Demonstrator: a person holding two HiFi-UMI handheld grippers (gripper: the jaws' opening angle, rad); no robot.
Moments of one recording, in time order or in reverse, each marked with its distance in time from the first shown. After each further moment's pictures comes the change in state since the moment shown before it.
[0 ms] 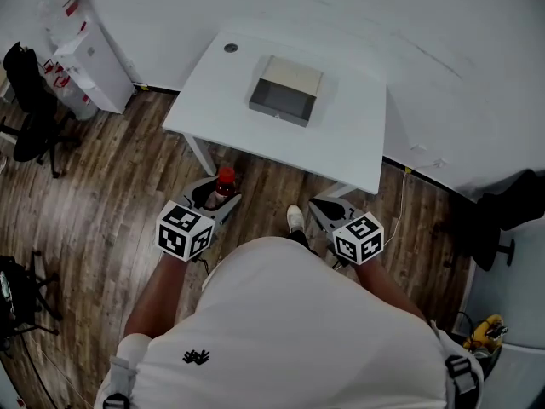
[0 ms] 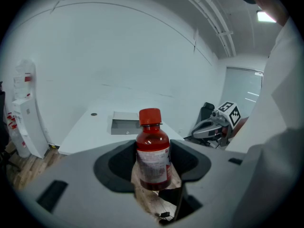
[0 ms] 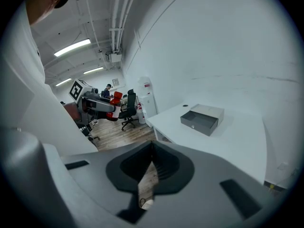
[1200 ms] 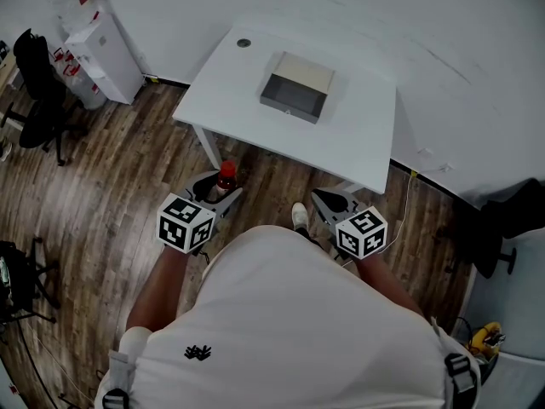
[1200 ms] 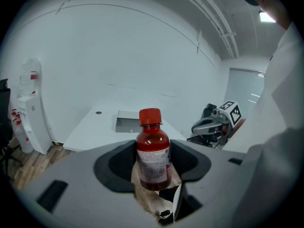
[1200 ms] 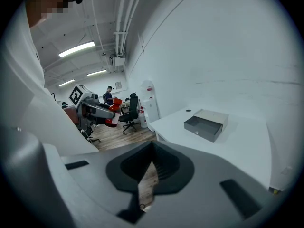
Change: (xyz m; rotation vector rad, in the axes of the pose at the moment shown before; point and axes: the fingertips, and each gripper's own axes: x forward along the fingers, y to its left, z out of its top) left arm -0.013 0.009 -0.011 -0.029 -0.006 0.030; right arm 0.009 0.008 0.017 -0.024 -0.054 0.019
